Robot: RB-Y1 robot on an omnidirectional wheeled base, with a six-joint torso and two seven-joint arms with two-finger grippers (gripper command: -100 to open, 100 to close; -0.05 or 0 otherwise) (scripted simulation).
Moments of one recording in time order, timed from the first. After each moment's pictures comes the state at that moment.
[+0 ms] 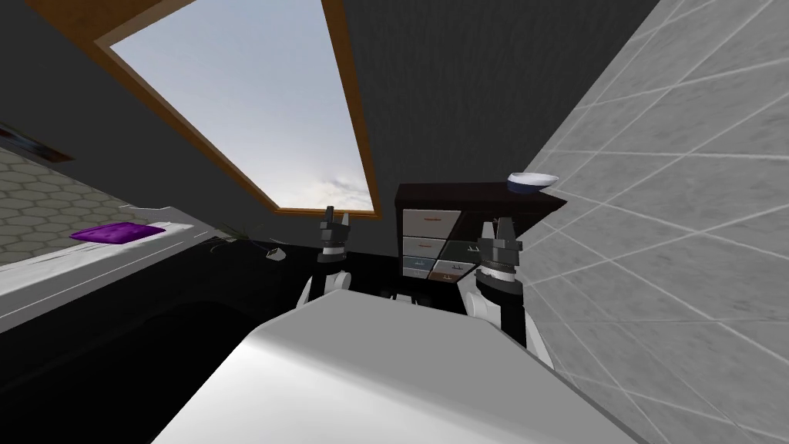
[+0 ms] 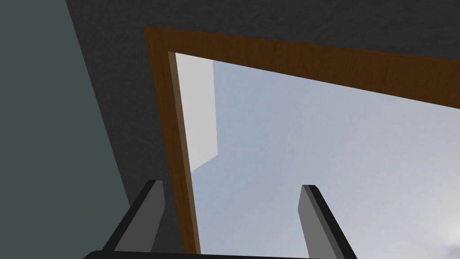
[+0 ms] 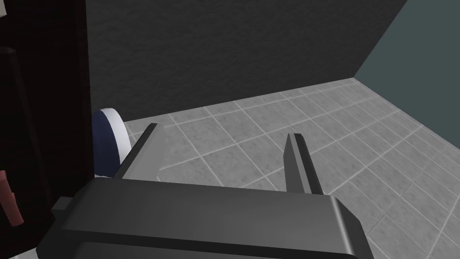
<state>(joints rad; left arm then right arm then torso) 0.54 0.04 0.02 -2.34 -0.02 -0.41 0.15 0.50 -0.03 -0.02 -2.22 0.09 -0.57 0.02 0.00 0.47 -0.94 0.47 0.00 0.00</state>
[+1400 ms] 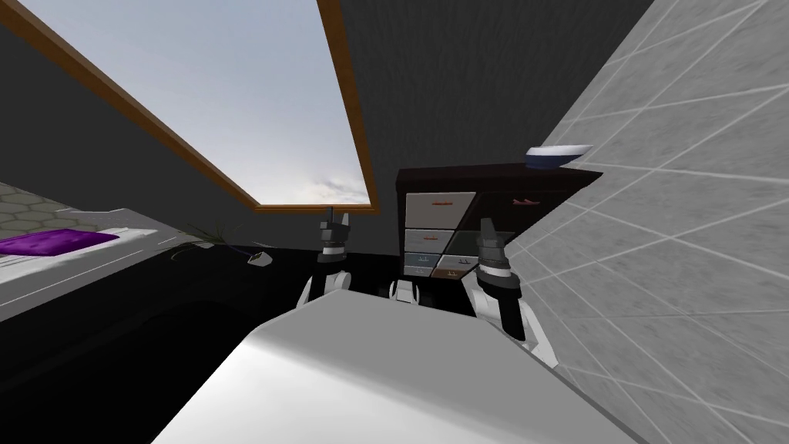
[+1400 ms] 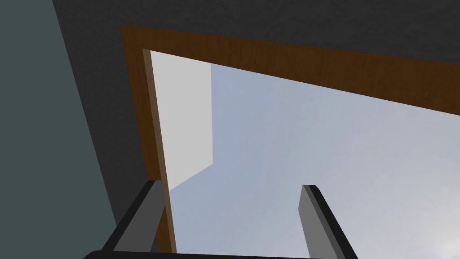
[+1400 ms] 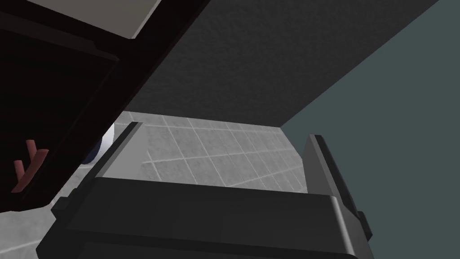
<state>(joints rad) 0.54 0.04 0.02 -2.34 -0.02 -0.41 0.15 0.42 -0.13 -0.06 -2.11 0.18 -0.66 0.29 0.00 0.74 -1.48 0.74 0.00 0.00</state>
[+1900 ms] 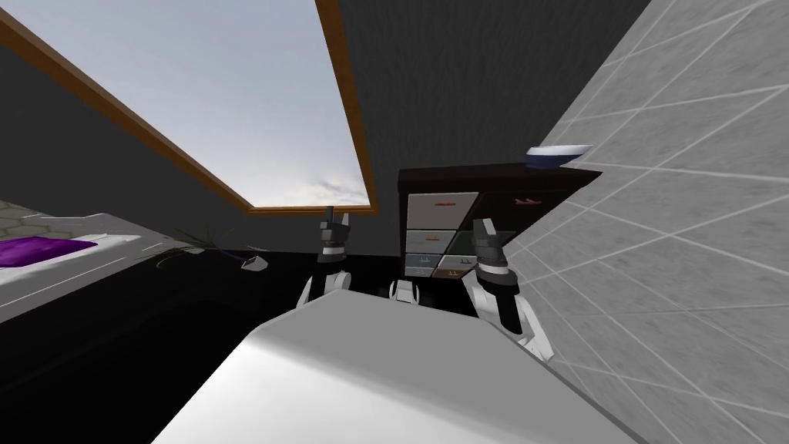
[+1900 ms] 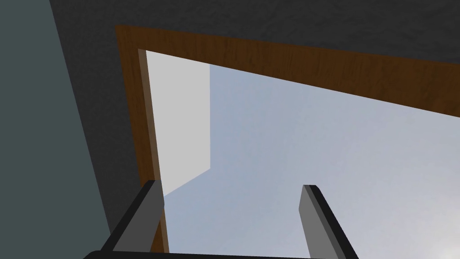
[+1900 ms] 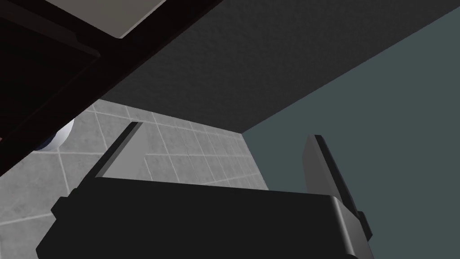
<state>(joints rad) 0.54 0.04 0.02 -2.34 -0.02 -0.41 0.15 0.37 -0.15 -0.09 -2.05 0.23 -0.71 0.43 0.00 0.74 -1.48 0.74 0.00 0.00</state>
